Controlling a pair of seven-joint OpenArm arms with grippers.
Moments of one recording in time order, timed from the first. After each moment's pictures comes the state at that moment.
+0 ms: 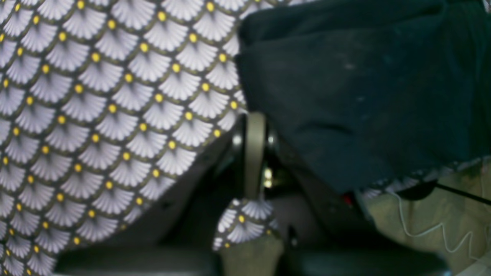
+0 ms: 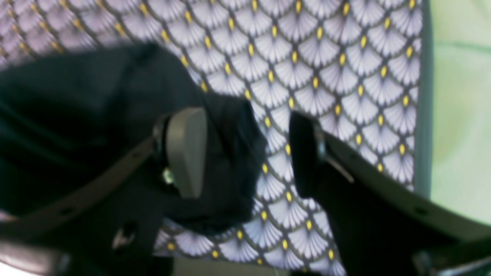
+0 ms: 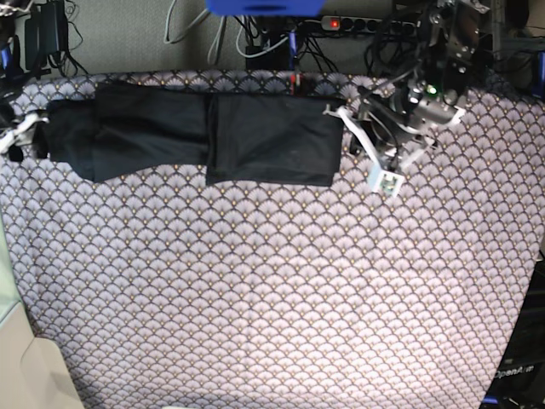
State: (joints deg) left arm 15.1 -18.0 10.3 114.9 -20.7 0.1 59.5; right arm -19.3 25.9 40.2 89.0 34.2 40.1 -45.3
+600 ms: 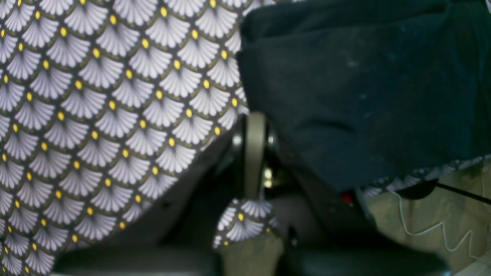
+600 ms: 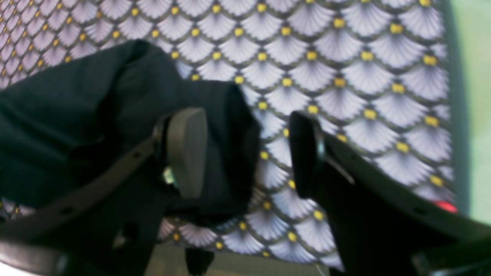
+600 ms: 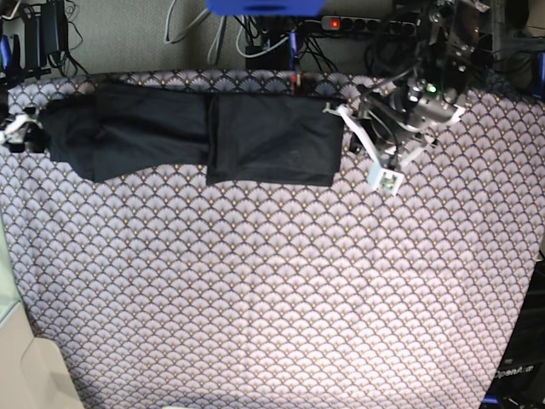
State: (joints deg) left arm 15.5 -18.0 10.3 114.9 -20.8 0.1 59.5; right arm -18.6 30.0 37.1 78.8 43.9 39.9 -48.4
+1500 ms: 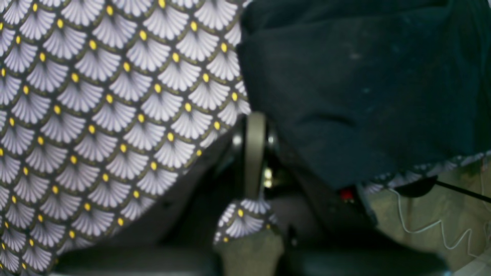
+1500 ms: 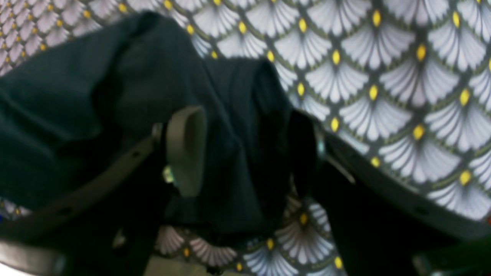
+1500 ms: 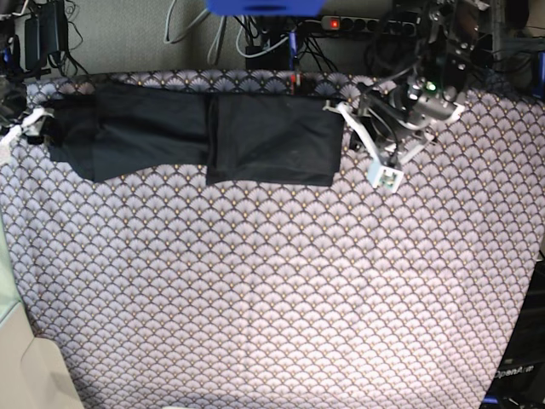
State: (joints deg) left arm 16.1 -17.9 10.2 114.9 -20.7 0.1 59.5; right arm -18.7 29.7 30.9 71.5 43.6 39.8 -39.3
